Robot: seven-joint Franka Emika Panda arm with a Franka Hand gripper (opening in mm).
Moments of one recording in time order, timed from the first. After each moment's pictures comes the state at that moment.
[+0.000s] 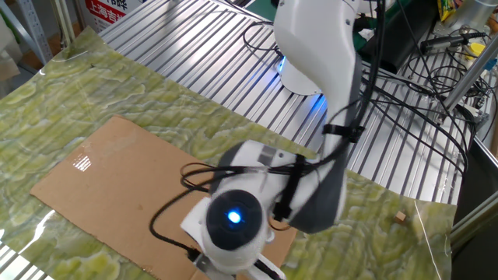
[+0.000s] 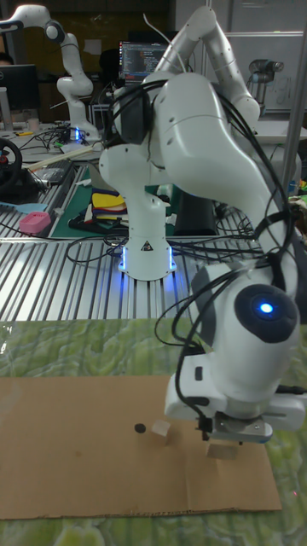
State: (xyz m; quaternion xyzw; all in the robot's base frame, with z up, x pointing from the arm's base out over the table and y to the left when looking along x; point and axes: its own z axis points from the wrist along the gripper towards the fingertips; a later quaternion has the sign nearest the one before) arm 0.661 0.134 0.117 -0.05 -0.99 0.02 0.09
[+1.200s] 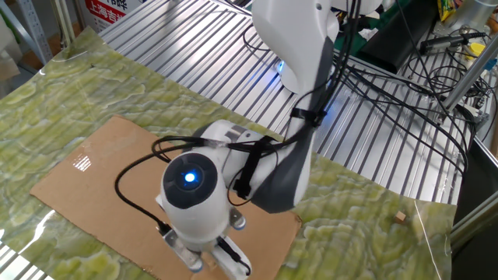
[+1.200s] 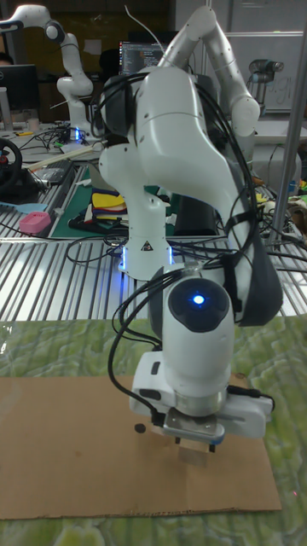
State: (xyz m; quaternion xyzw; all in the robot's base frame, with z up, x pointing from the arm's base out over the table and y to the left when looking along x) arm 0.667 0.076 0.115 -0.12 -0.99 -0.01 0.06
